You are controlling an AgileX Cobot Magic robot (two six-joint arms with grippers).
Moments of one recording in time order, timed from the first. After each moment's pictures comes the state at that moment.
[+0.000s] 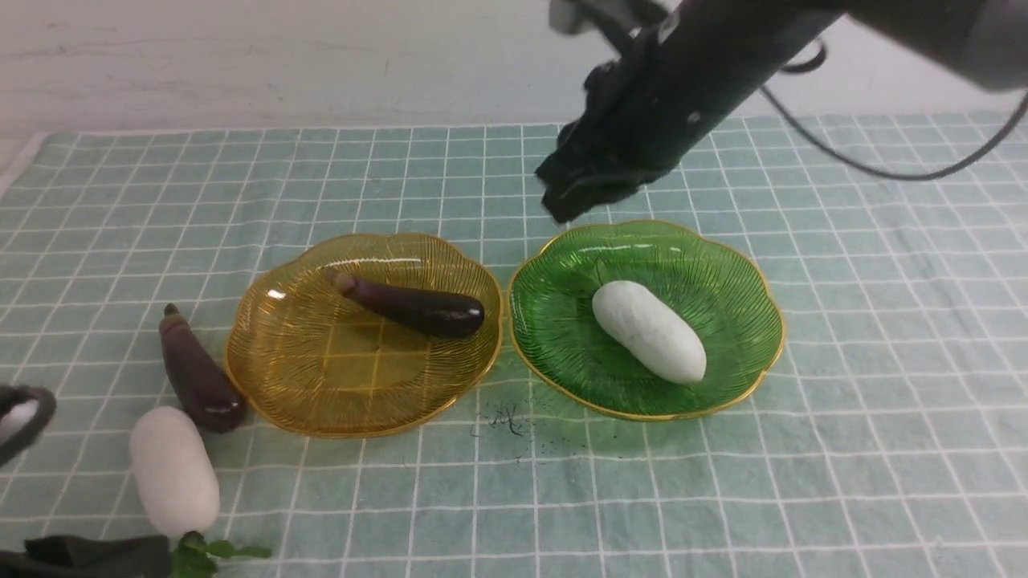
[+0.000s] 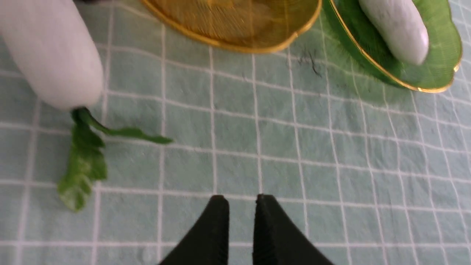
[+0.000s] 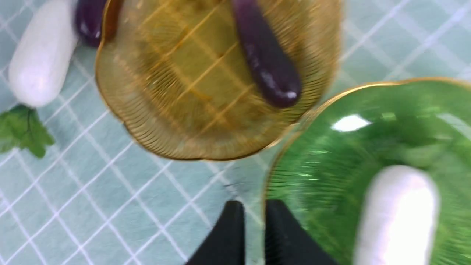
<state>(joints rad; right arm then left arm) 0.46 1.87 -1.94 0.33 1.23 -0.36 -0.13 0.55 -0.52 -0.26 0.81 -0.23</state>
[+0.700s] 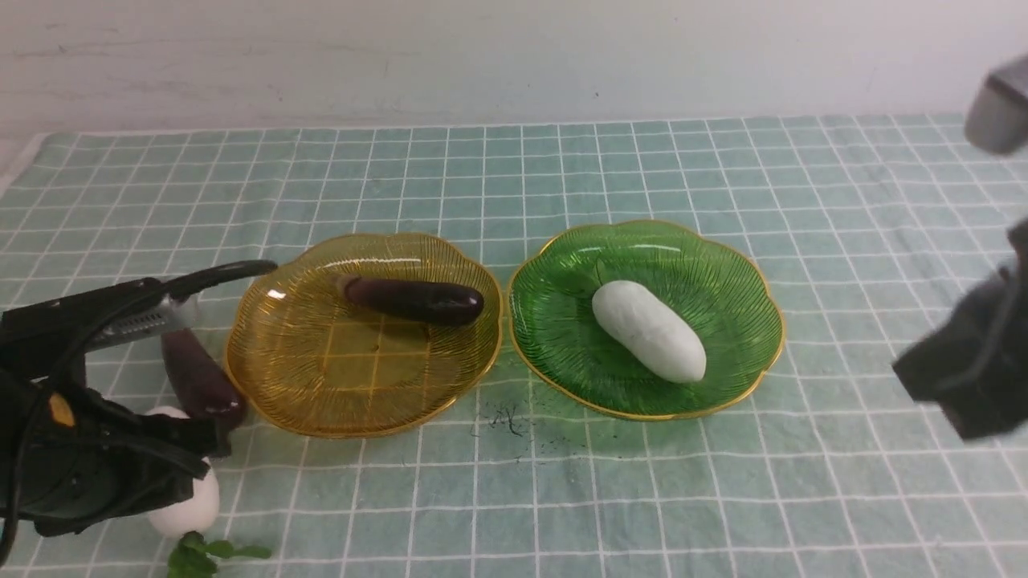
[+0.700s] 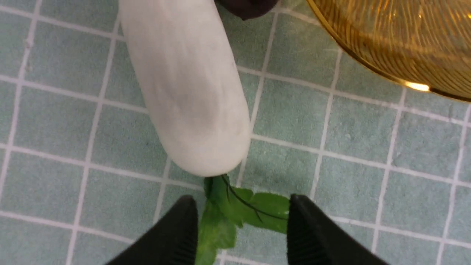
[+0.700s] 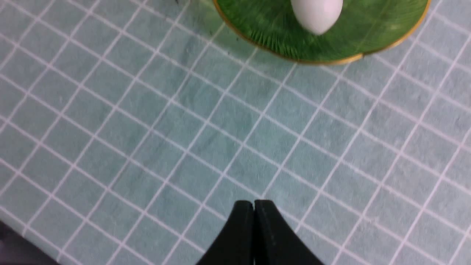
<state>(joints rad) 0.42 1.05 -1.09 0.14 1.26 -0.18 -0.13 1.23 -0.72 0.07 0.73 -0.43</state>
